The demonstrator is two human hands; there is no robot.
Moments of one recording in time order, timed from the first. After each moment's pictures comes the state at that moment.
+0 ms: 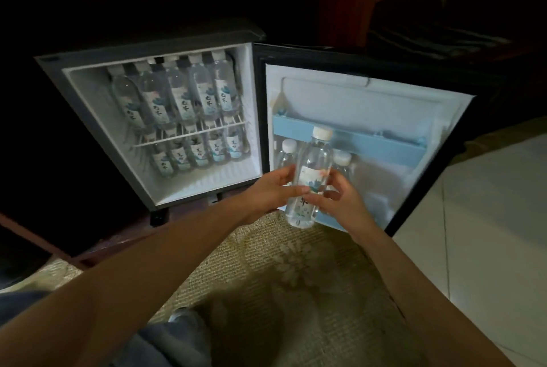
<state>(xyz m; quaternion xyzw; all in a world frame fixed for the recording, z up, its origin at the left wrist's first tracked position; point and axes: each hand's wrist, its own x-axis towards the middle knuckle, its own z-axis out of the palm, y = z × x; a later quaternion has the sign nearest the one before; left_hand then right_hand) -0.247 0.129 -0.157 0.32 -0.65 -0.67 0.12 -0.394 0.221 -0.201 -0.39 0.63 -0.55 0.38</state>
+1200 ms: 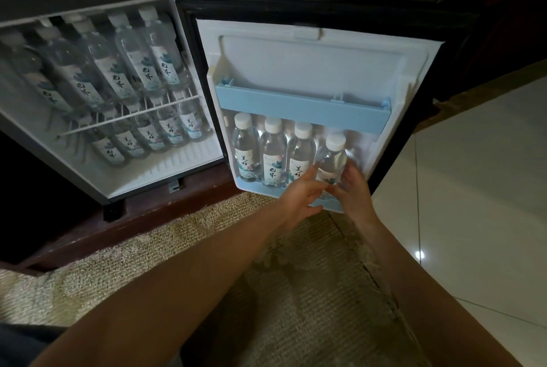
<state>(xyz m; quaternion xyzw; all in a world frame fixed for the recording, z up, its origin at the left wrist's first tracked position) -0.361 0.187 -0.227 0.33 -0.50 -0.80 0.09 -0.488 0.244 -0.292 -0.37 0.66 -0.60 0.27</state>
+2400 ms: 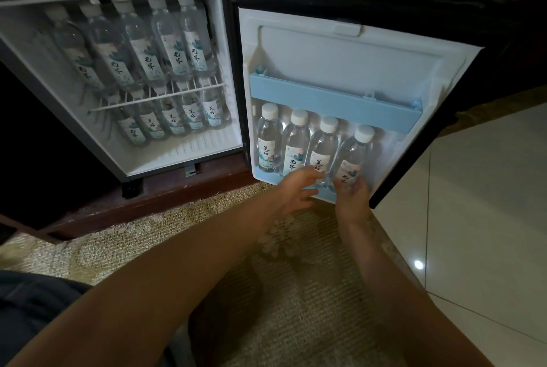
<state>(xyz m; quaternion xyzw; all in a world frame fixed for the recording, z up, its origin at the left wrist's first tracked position) -0.332 0.163 -0.227 0.42 -0.46 -0.78 0.07 -0.434 0.225 -0.306 -0.13 0.77 -0.59 0.21</state>
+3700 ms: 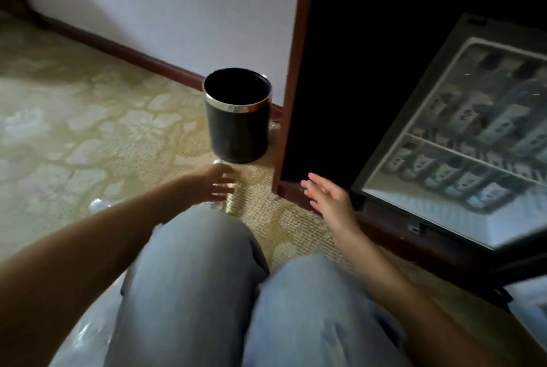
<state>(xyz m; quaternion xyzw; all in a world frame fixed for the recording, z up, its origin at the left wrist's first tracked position) 0.292 0.082 -0.244 0.67 -0.21 -0.60 0.37 0.041 0.052 -0.250 -0.52 0.52 -0.34 0.58</state>
